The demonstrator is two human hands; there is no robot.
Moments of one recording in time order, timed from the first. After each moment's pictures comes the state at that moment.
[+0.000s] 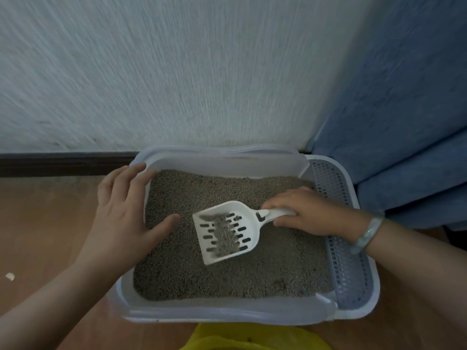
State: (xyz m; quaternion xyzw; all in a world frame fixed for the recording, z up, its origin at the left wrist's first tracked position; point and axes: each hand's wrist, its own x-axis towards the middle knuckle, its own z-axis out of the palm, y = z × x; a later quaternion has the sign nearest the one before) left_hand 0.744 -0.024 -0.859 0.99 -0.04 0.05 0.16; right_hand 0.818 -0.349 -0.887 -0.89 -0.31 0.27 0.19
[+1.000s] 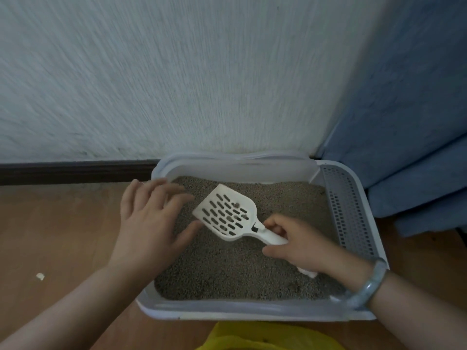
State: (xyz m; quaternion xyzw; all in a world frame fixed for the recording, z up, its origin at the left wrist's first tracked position) left_hand 0.734 -0.029 -0.843 0.99 -0.10 0.04 0.09; right_hand 0.755 -0.295 -0.867 -0.87 -0.05 0.32 0.37
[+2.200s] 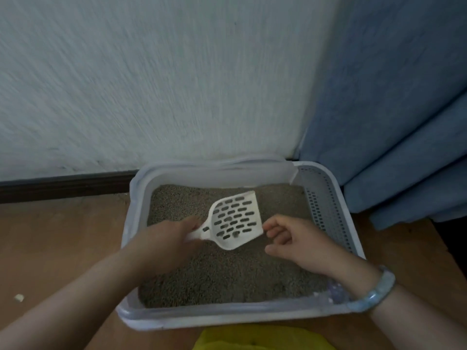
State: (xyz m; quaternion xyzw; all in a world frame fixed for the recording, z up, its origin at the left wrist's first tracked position) left_hand 0.758 -0.069 -0.839 0.93 -0.10 -0.32 0.15; right_hand 0.745 -0.333 -0.857 -0.87 -0.03 0.28 0.41
